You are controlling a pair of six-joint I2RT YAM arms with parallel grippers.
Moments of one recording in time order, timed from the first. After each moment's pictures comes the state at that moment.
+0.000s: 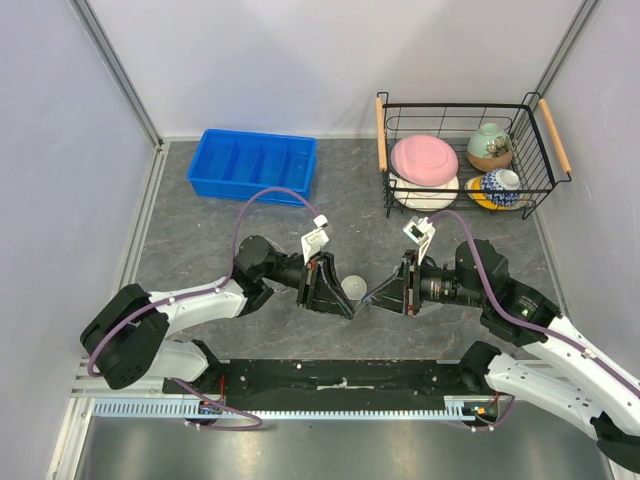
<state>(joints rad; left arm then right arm) -0.80 1.33 0.56 1.07 1.16 -0.97 0.82 0.68 0.84 -0.43 -0.47 0.63</state>
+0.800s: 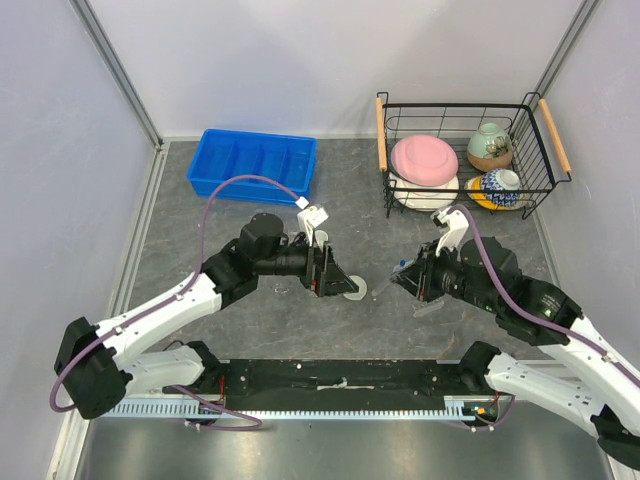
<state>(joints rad) -0.80 1.13 0.80 0.04 0.65 -0.59 0.84 0.70 0.99 -0.72 -0.07 0.57</state>
